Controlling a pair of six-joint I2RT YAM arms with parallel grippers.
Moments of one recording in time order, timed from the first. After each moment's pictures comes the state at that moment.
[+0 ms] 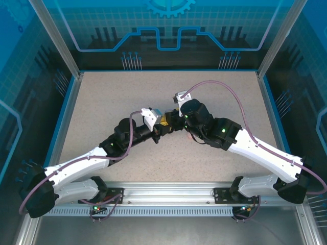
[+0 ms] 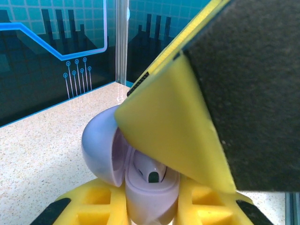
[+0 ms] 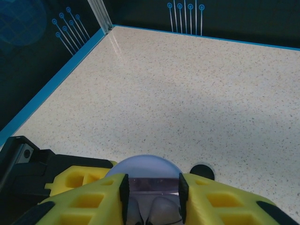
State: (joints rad) left arm -0.78 1.09 0.65 0.37 0.16 -0.09; right arm 0.97 1.24 1.29 -0.59 0.32 0.43
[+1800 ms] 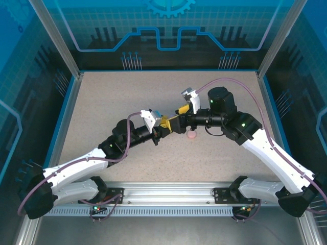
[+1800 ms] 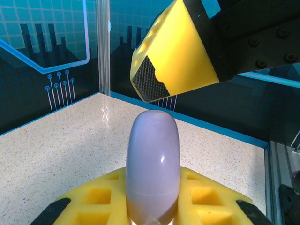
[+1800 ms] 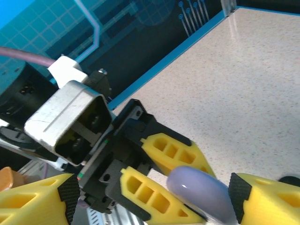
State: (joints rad) left arm -0.78 1.07 0.64 0.41 0.23 -0.09; right arm 0.68 1.13 1.26 -0.57 -0.49 0.28
